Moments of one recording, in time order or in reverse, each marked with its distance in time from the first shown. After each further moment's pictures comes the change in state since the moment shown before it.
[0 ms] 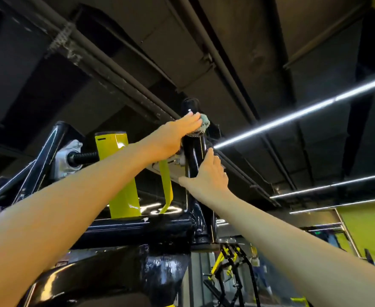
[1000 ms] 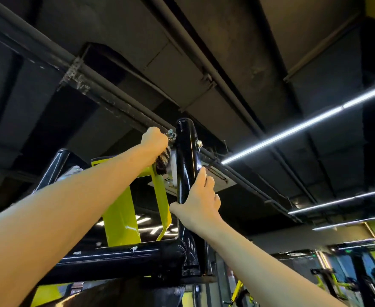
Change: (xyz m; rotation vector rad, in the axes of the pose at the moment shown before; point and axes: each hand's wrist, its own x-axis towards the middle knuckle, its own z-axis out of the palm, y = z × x) left_hand 0.052 -0.004 -0.015 -0.225 0.358 -0.807; right_hand -0.001 0.003 0.001 0.160 -0.073 -0.051
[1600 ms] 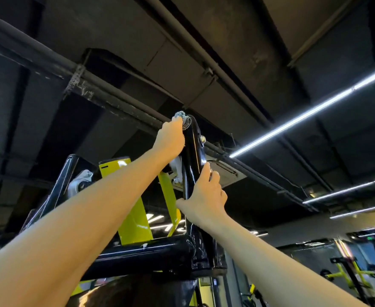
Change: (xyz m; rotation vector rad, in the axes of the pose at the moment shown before) left_hand -0.012 0.014 0.014 0.379 -0.001 0.454; right_hand -0.001 -0.002 0.001 -0.002 0.038 0.006
